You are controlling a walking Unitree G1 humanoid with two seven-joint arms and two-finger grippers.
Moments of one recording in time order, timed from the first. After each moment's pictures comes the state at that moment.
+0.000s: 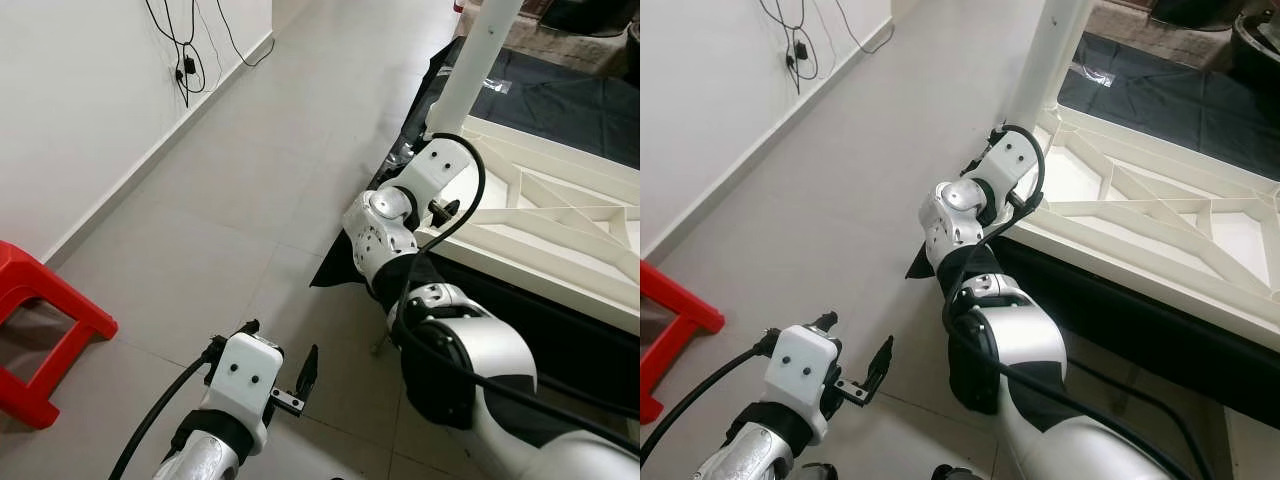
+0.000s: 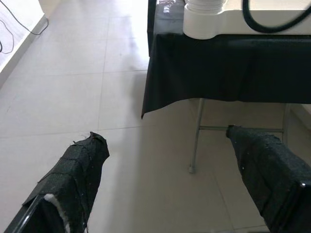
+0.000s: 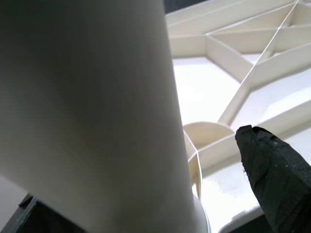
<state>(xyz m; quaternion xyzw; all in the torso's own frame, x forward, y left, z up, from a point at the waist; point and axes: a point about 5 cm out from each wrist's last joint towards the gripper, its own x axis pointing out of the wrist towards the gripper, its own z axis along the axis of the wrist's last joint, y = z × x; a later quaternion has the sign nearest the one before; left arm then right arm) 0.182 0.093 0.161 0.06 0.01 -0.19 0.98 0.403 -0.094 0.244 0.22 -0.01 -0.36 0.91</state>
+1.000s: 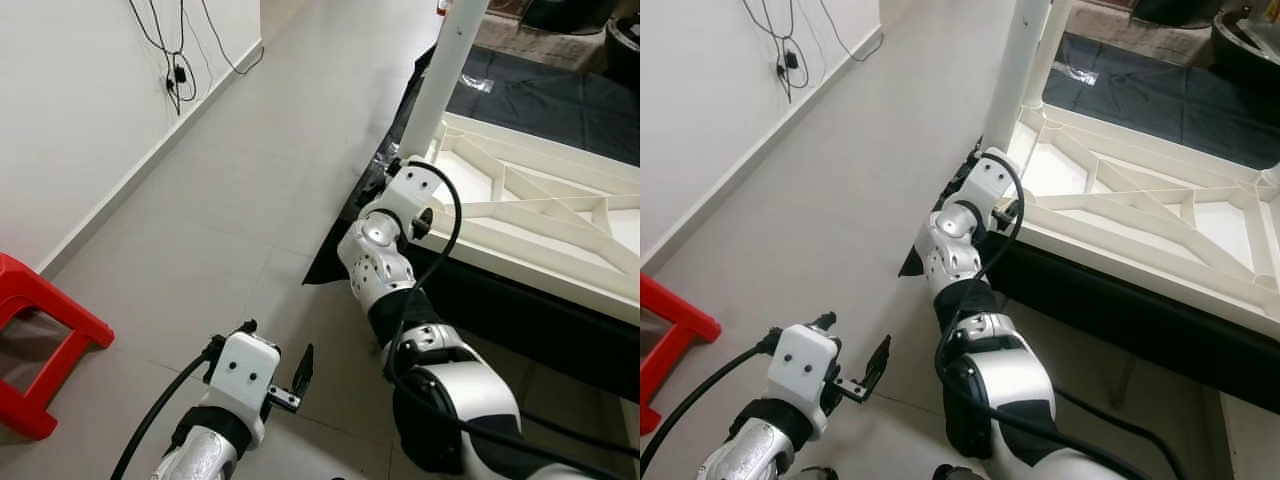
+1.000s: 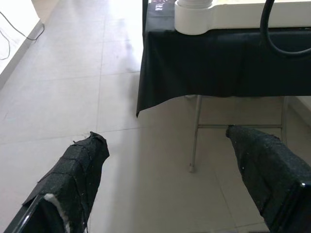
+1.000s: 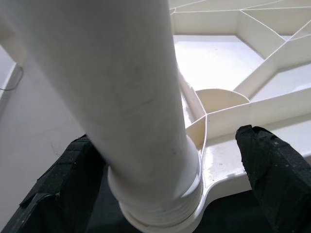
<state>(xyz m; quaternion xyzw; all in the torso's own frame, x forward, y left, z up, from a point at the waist) 0.189 0.095 0.153 0.06 0.01 -0.19 0.98 0.394 -0.078 0.221 0.19 0.01 -0.25 0.95</state>
